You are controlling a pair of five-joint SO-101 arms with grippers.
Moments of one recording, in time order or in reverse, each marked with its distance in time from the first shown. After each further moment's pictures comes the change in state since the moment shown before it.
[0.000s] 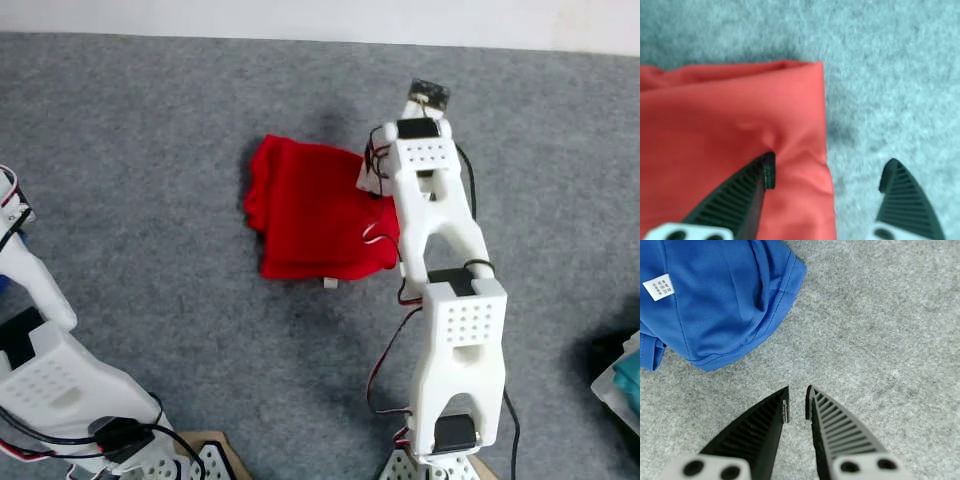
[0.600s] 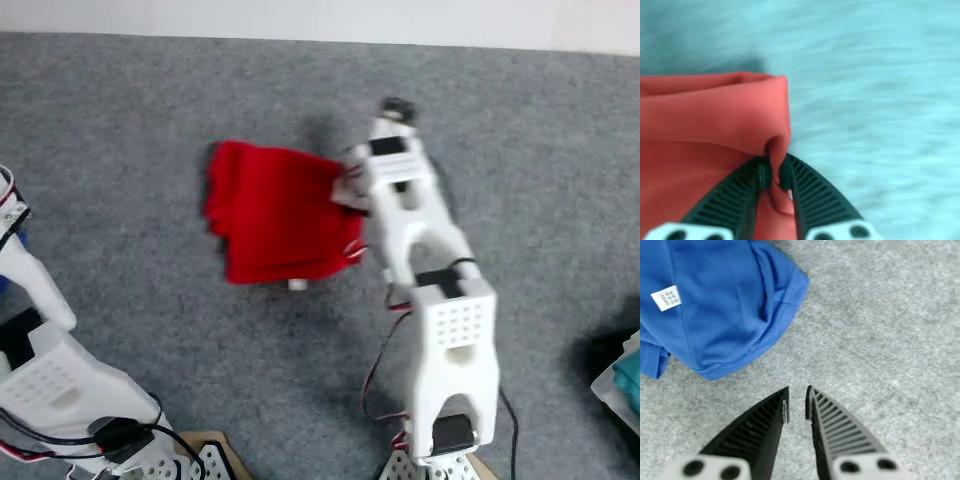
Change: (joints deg) left arm -0.3 0.0 0.0 -2.1 0.0; right arm -0.8 0.6 9.4 -10.3 -3.8
